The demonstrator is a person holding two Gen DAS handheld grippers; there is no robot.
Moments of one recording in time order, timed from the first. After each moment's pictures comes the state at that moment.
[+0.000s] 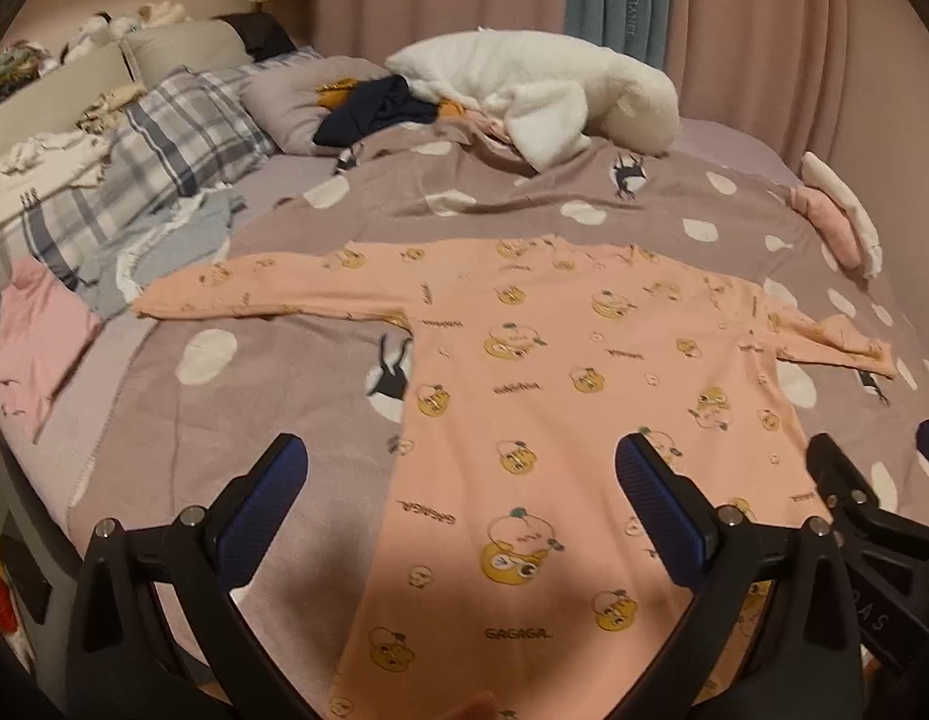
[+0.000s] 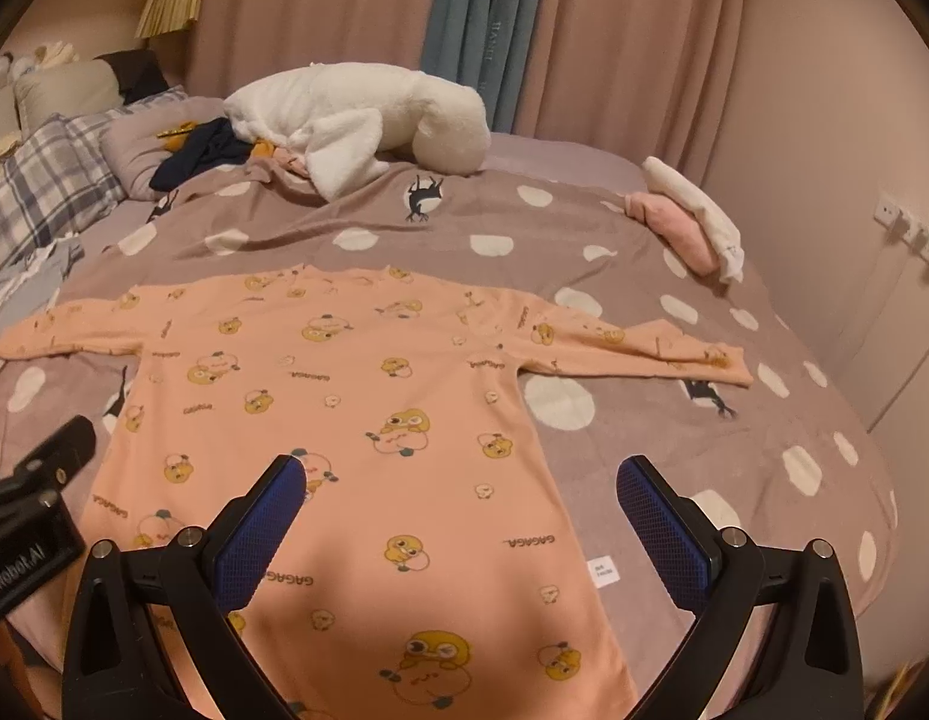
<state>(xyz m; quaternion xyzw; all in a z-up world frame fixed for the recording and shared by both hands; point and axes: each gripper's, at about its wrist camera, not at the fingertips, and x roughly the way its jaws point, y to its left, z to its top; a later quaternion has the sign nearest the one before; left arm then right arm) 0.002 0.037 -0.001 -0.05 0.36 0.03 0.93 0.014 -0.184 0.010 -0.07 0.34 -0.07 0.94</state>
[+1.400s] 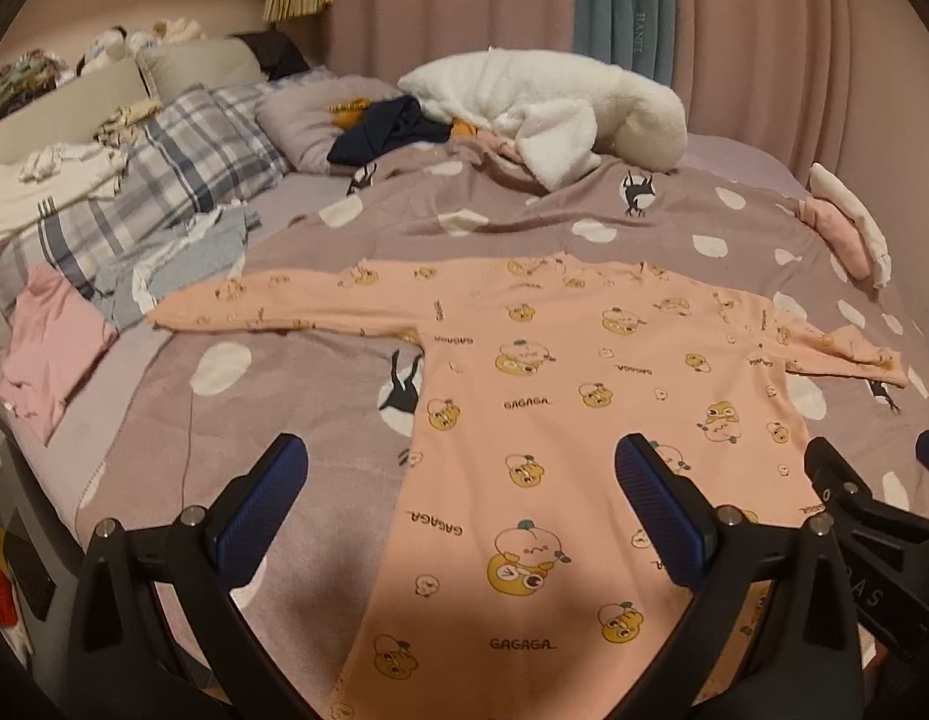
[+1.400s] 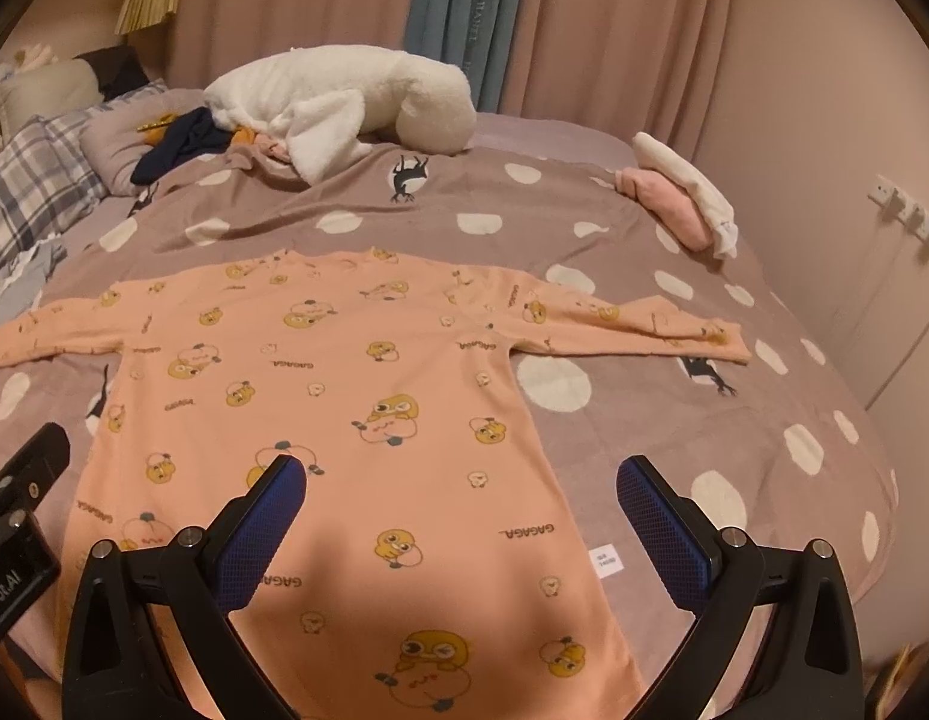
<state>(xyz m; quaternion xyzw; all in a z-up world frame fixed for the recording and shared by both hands) 0.002 0.020 0.000 -0.02 0.33 0.06 0.94 0.020 -0.190 0.004 -0.05 0.35 -0.09 0.93</state>
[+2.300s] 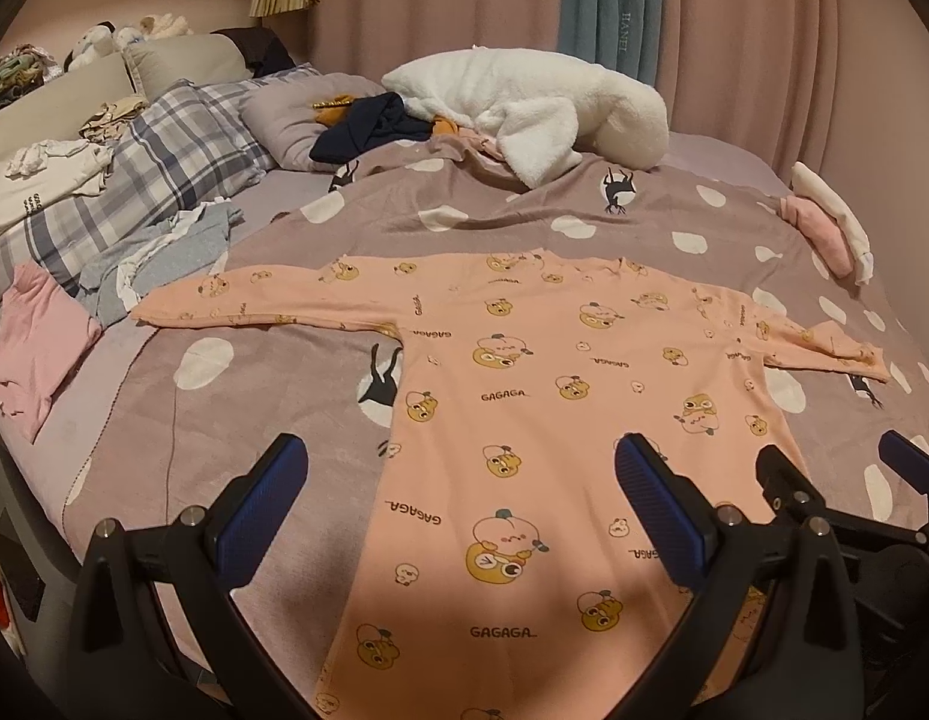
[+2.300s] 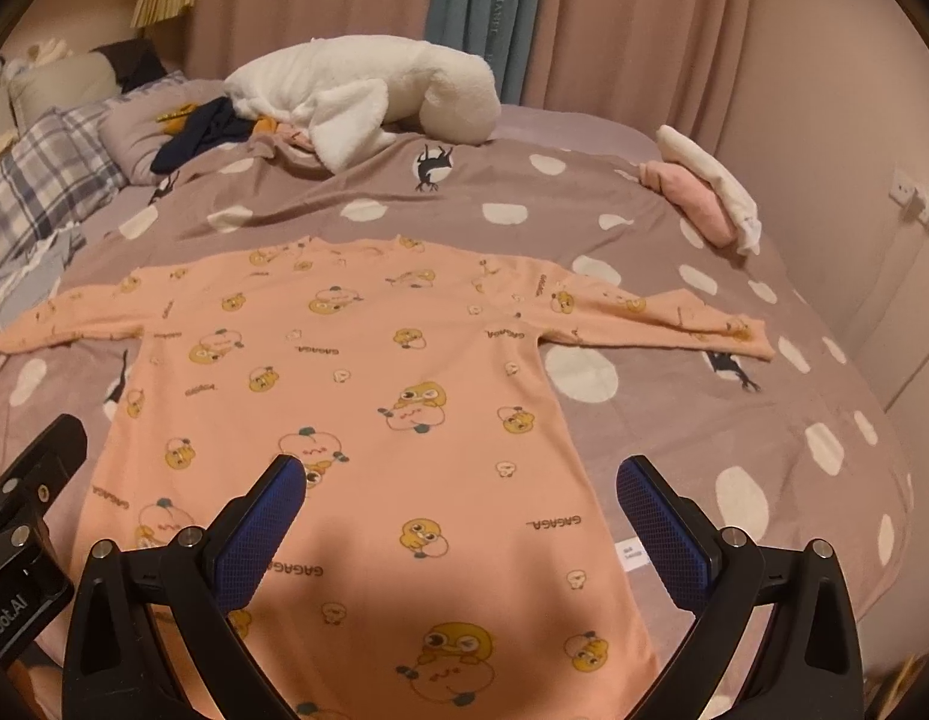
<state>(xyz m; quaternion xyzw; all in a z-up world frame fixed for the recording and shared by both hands) -0.002 0.015 0.000 -0.03 0.34 0.04 0.94 0.021 -0.182 -0.002 -0.05 0.37 -0.06 0.93</state>
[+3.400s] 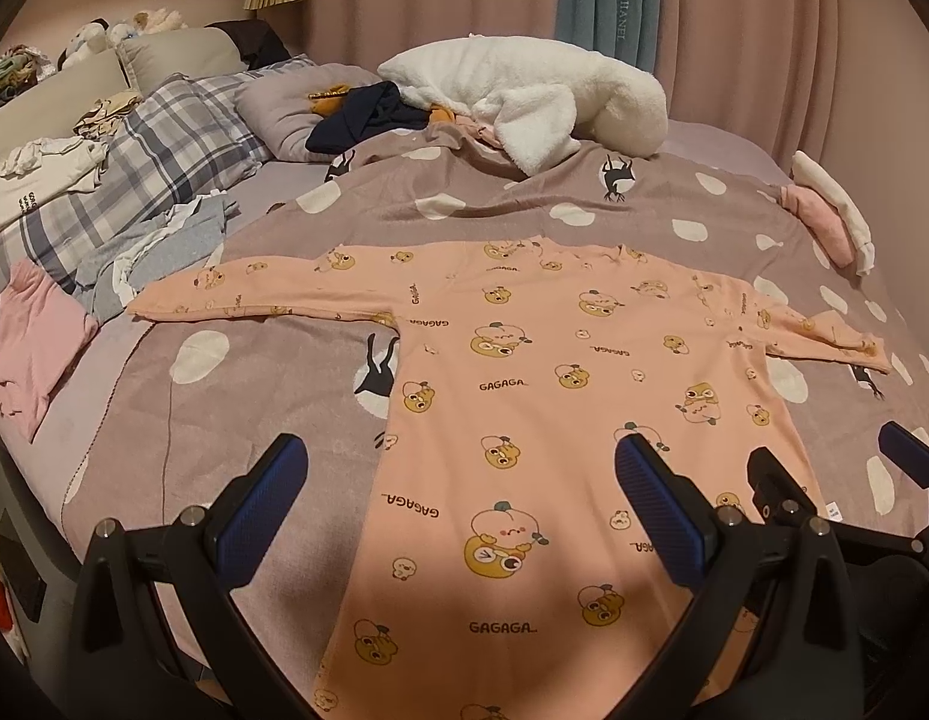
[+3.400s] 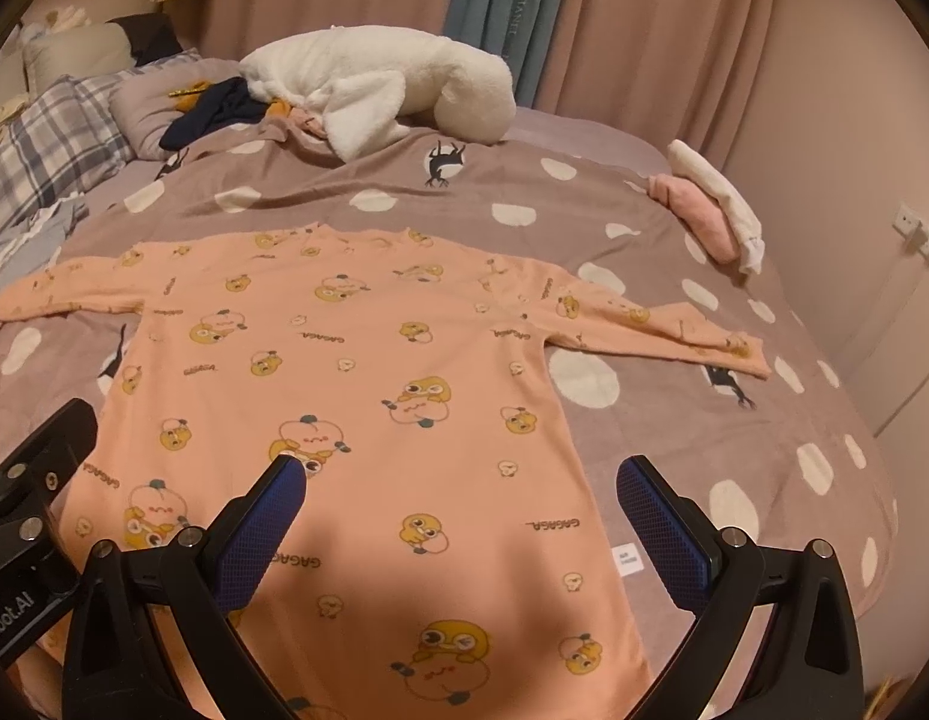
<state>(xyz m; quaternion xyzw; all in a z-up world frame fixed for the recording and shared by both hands) 0.001 0.016 -0.004 -0.03 0.35 0.04 0.94 0.022 -0.174 -0.005 -0.08 0.37 -0.05 0.92</state>
